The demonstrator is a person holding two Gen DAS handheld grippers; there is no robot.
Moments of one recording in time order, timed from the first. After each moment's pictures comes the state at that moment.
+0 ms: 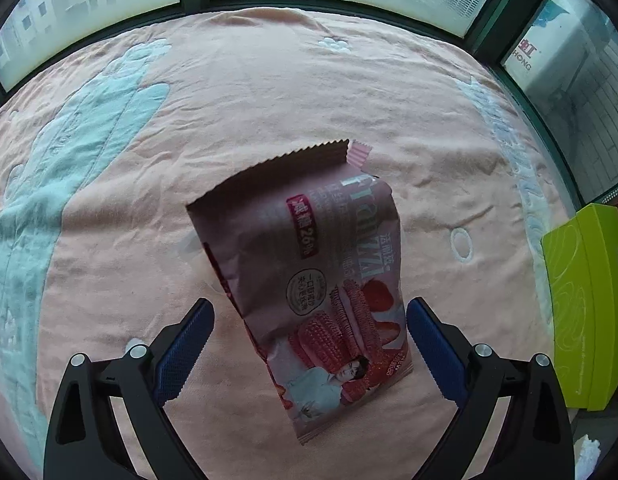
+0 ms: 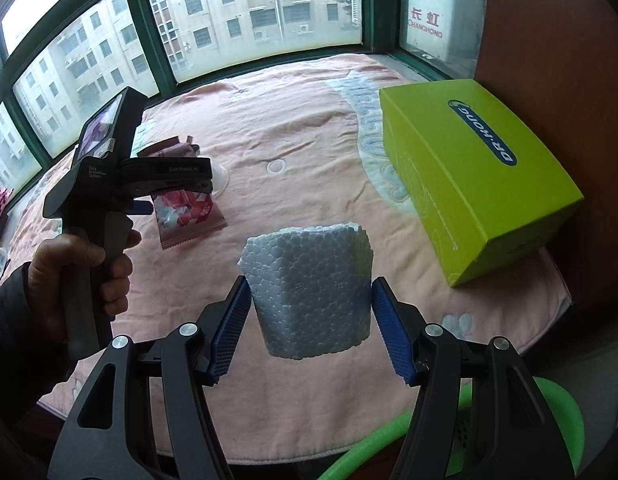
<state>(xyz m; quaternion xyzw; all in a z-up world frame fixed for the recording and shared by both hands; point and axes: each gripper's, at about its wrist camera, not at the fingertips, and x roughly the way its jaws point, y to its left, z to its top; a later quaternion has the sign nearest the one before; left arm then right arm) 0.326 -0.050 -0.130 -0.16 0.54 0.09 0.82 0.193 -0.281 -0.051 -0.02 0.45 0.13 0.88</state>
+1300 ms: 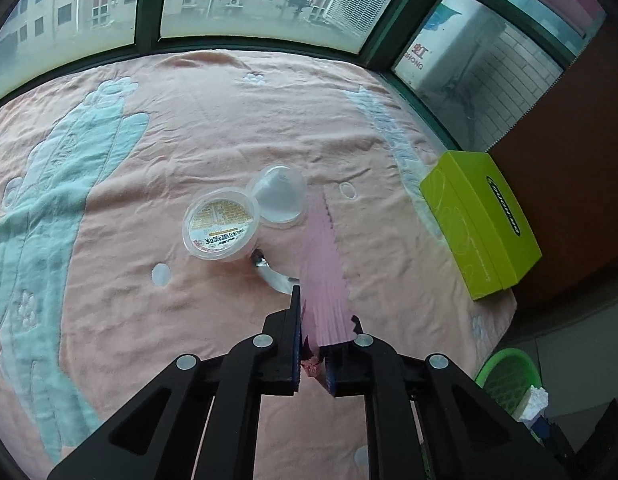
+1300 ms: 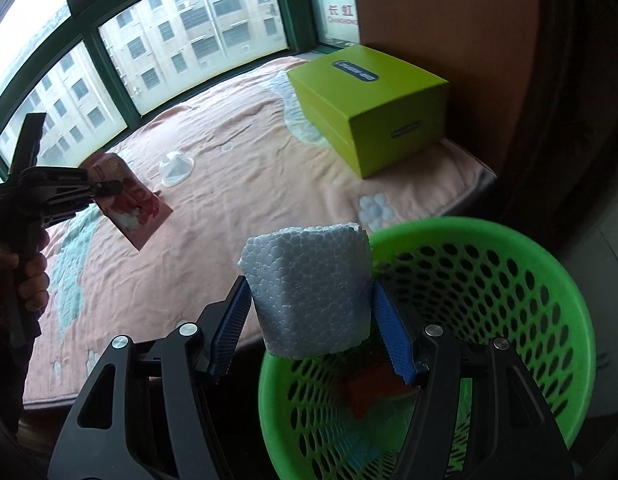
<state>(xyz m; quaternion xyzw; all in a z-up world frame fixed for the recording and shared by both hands) 0.204 -0.050 -0.052 -0.16 0.49 -0.07 0.85 0.070 -0.349 -0.047 0.07 0.44 0.04 0.89</state>
